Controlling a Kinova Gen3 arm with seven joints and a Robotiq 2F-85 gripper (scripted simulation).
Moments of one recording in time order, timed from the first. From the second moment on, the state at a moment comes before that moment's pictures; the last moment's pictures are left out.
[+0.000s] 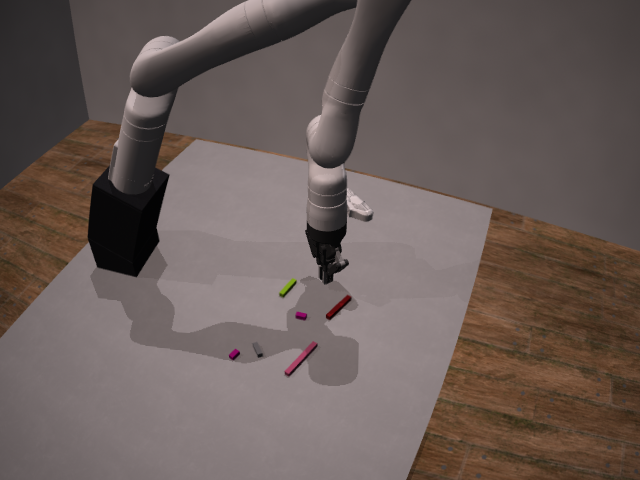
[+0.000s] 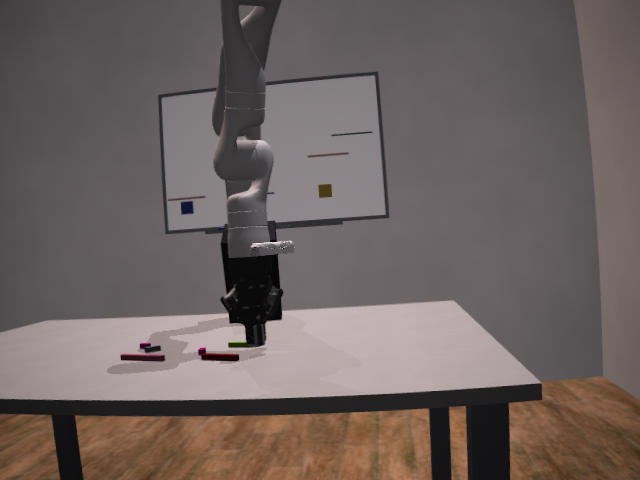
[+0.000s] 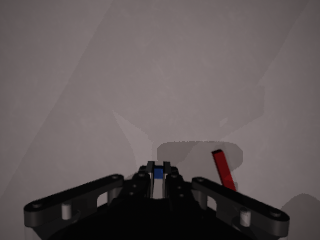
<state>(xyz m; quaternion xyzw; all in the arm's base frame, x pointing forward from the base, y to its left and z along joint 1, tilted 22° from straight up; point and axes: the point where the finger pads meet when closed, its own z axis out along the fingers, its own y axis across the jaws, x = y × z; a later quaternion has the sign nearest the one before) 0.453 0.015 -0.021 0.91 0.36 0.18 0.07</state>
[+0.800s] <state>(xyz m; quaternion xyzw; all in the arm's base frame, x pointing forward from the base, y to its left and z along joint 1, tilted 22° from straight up) 0.454 0.015 -0.022 0.91 0.36 0.18 0.07</state>
